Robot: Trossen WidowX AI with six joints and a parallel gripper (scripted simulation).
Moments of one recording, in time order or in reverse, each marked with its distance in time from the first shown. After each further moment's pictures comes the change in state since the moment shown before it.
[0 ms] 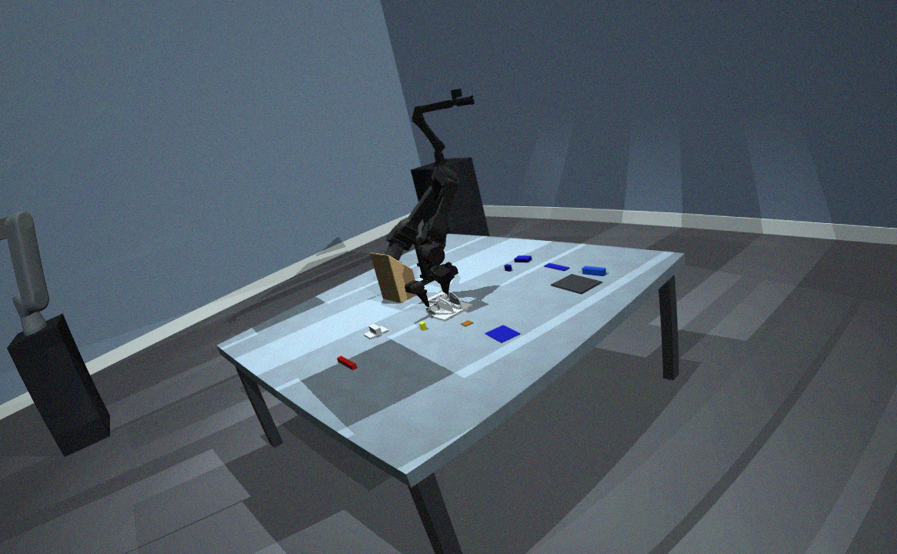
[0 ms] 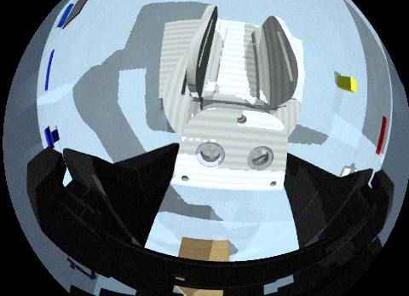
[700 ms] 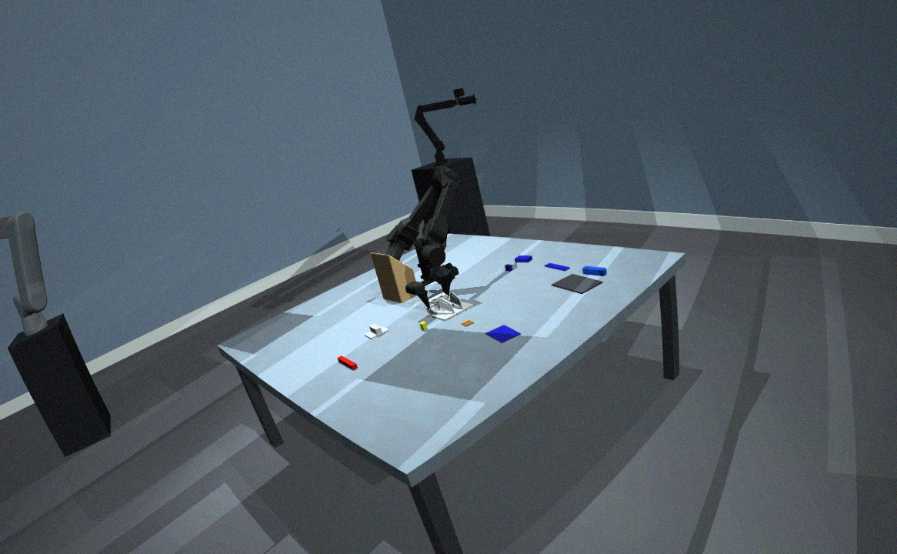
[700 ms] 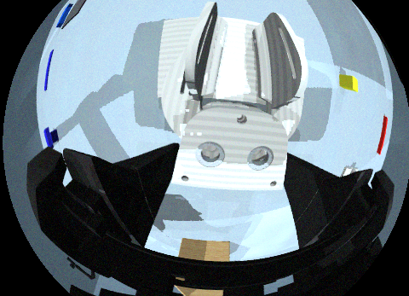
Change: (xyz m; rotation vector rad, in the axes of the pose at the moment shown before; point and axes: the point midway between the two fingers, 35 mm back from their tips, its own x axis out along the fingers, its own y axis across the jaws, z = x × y) arm 0.003 0.000 -0.001 0.003 0.002 0.001
